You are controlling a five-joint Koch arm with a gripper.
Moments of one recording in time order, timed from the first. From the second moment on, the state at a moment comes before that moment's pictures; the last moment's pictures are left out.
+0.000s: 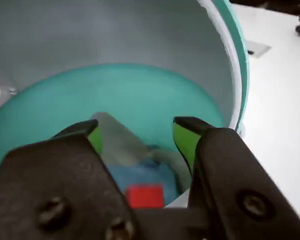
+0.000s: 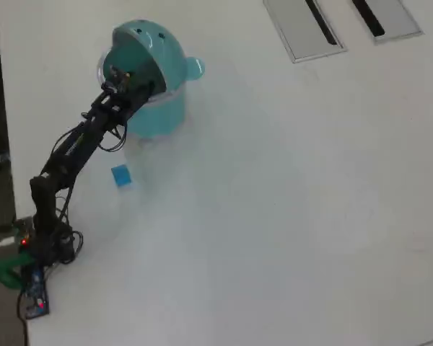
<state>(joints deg) -42.4 75.4 70.2 17.4 -91.1</state>
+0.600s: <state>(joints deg) -40.0 92.9 85.8 21.8 -96.2</state>
